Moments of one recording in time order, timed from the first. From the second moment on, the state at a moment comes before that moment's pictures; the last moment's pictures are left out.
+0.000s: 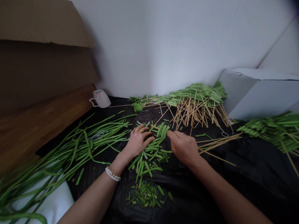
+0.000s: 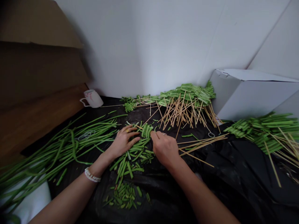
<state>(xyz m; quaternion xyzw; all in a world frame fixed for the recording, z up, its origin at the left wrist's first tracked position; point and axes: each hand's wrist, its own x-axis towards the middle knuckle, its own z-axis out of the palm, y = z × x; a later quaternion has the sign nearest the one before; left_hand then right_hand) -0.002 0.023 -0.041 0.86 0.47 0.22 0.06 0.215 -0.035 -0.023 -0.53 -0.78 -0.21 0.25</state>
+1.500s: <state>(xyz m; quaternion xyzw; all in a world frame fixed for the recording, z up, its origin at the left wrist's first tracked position) 0.002 0.022 -0.018 0.45 0.42 0.51 0.60 0.212 -0.038 -0.021 -0.50 -0.78 -0.23 0.28</state>
